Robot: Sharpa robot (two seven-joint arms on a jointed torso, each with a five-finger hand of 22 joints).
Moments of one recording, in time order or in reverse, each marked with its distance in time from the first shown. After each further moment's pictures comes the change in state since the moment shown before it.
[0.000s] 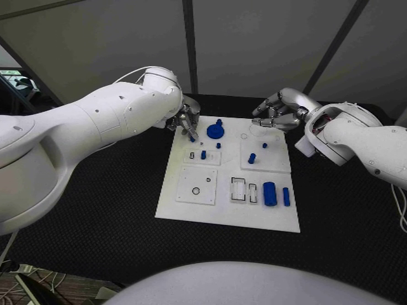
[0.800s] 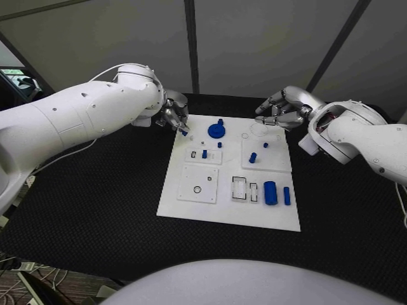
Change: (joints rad) left arm 0.008 -0.187 0.000 0.206 0.106 -0.104 -0.023; left_hand -0.140 -0.178 0.425 0.023 -0.036 -0.016 -0.005 0.067 0.123 0.021 0.021 -0.025 0.005 0.032 -0.007 0.011 0.056 0.000 0.011 -0.011 0.104 0.000; right arm 0.000 -0.022 0.000 0.007 0.000 0.000 0.000; right_hand 0.000 0.000 0.000 0.000 0.000 0.000 0.000 0.000 0.000 0.000 0.000 0.000 0.001 0.000 0.000 0.000 0.000 0.000 0.000 0.000 0.000 0.000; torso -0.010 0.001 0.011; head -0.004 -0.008
